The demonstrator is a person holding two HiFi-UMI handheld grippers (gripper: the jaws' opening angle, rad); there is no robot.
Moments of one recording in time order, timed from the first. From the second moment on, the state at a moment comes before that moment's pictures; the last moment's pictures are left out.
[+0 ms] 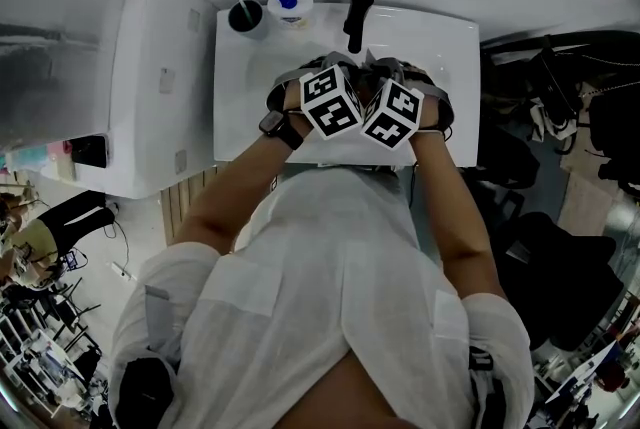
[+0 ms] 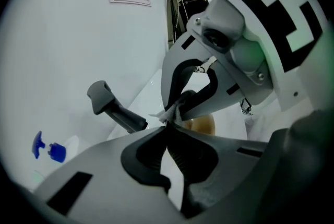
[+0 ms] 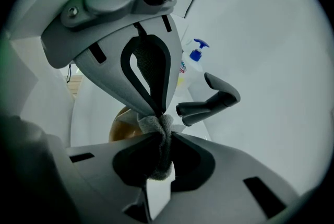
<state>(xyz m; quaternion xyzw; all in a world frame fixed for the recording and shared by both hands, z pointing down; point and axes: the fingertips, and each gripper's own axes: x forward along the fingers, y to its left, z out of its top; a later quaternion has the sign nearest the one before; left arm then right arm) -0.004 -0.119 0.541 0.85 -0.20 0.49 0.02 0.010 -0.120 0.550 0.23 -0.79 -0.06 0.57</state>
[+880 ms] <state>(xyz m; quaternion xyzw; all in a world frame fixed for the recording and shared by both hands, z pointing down) -0.022 -0.134 0.516 0.87 -0.32 0.35 0.12 0.028 -0.115 0.579 0.37 -0.83 0.29 0.30</state>
